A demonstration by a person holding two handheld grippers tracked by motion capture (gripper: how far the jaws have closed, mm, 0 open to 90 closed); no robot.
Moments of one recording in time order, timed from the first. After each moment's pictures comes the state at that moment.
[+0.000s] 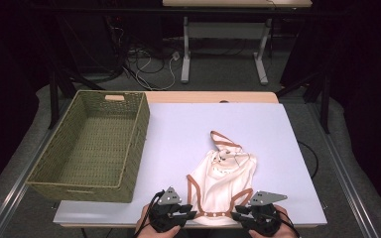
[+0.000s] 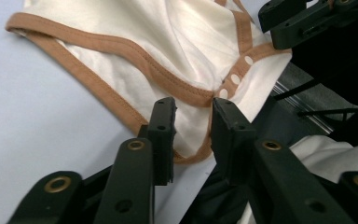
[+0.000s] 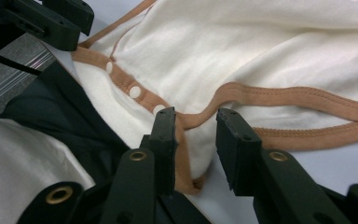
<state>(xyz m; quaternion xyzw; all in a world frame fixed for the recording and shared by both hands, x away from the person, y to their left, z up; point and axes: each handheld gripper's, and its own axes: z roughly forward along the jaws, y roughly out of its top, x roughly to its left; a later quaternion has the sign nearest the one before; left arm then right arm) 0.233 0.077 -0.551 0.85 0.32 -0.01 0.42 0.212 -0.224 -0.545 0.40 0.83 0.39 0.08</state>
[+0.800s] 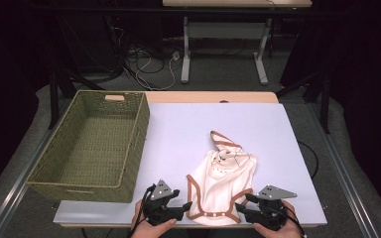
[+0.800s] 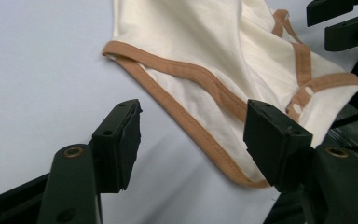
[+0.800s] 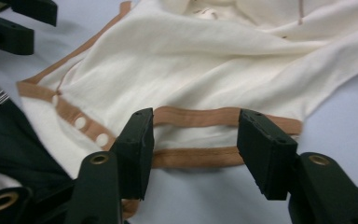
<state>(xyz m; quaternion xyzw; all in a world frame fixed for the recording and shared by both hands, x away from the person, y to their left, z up) 0.249 0.094 -0.555 0.82 0.37 0.06 0.44 0.223 -0.243 -0.546 0.44 0.79 0.41 0.14</state>
